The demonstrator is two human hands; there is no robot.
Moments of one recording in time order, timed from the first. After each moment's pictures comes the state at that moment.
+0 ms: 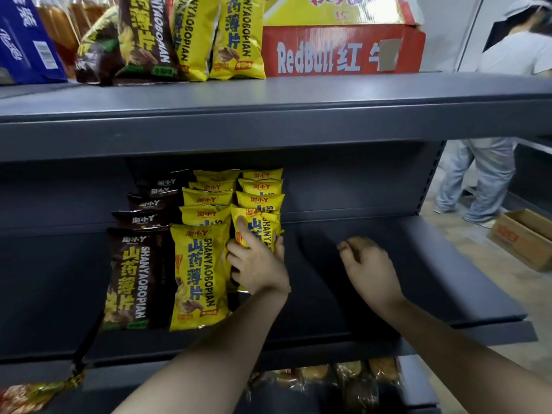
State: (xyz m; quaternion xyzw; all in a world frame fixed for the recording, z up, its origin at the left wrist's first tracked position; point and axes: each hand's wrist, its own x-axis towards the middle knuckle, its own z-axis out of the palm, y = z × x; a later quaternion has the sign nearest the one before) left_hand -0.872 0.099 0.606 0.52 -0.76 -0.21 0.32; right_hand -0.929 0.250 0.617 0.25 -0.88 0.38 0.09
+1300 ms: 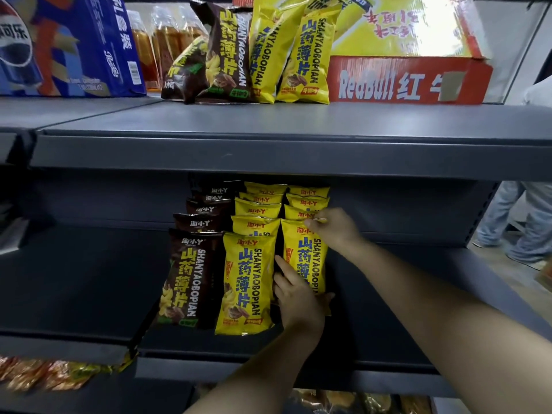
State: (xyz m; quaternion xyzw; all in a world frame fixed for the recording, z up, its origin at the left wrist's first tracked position) left_hand -0.827 0.101 0.600 0.43 -0.81 -0.34 0.20; right_hand -0.936 0.105 0.689 0.33 -0.86 0.39 -0.07
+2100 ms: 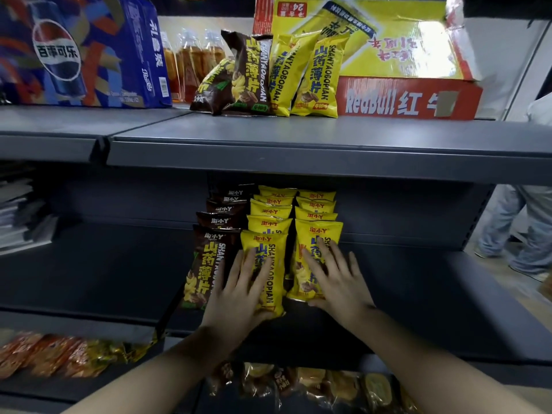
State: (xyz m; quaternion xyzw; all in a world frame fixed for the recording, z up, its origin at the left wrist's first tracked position) left_hand -0.695 0.007 0.598 0.17 -0.94 0.18 0.24; right_hand -0.871 0.160 0.606 0.49 -0.85 0.00 0.19
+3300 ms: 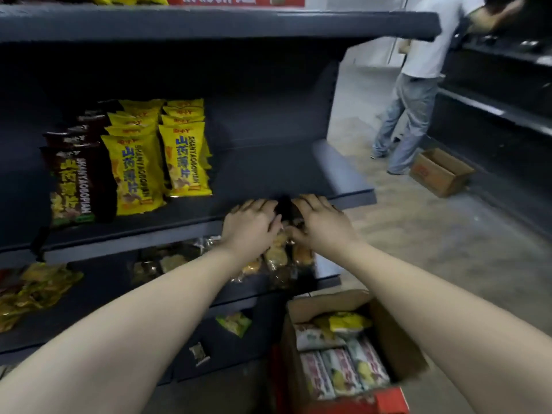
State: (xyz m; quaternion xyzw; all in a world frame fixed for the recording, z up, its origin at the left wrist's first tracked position) left_hand -0.758 0.252 0.593 0.03 -0.97 -0.03 0.26; right_hand -0.831 0.408 0.591 0.37 -0.91 0.11 0.14
